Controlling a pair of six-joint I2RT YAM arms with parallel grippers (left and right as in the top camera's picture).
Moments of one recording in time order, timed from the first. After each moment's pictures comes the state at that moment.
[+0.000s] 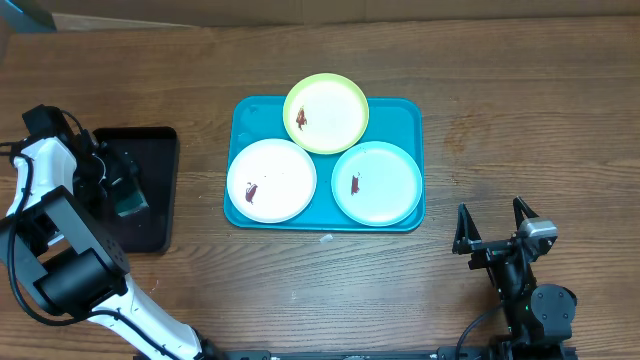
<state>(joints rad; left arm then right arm) 0.57 2.05 1.49 -0.84 0.08 -0.09 0.04 0.01 0.02 -0.03 -0.12 0.15</state>
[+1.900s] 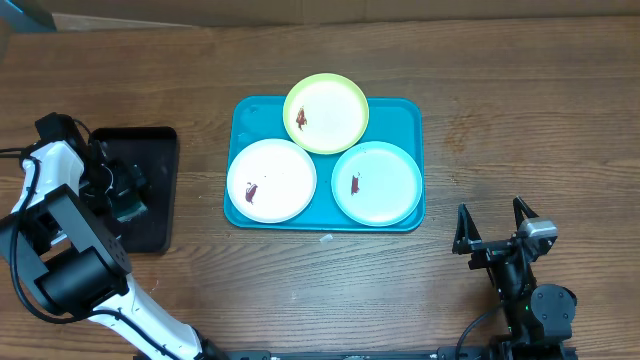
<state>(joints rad) 0.56 2.05 1.44 -0.86 0.01 -0.05 0.04 0.01 0.02 -0.03 -0.12 0.15</state>
